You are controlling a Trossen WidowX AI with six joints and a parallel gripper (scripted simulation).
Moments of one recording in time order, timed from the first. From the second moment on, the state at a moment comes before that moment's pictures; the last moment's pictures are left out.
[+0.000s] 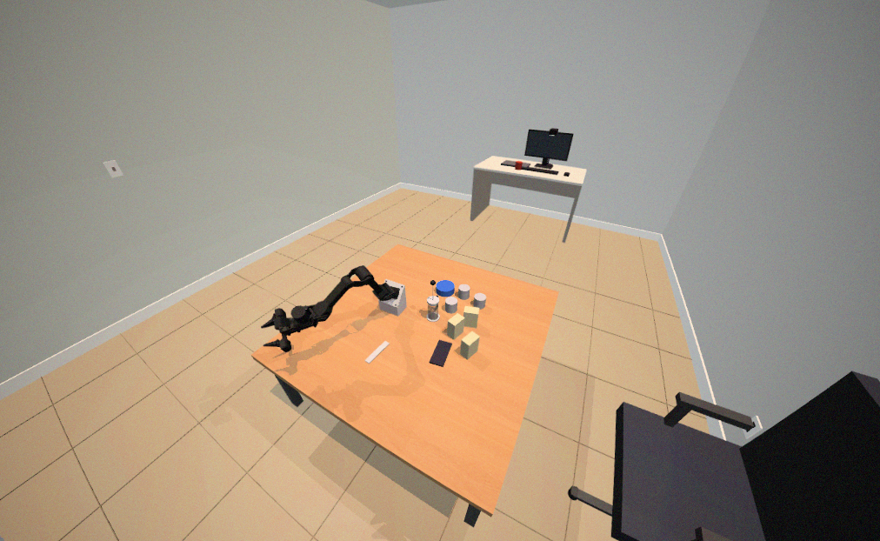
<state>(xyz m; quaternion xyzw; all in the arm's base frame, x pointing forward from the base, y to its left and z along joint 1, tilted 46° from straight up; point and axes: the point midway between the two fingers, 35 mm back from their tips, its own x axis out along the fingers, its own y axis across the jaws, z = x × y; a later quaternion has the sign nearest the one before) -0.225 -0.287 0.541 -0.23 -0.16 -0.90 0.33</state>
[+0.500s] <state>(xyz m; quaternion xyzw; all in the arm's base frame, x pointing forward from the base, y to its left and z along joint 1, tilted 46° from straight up) -0.121 -0.369 0.482 -0.10 -0.16 -0.85 0.49</state>
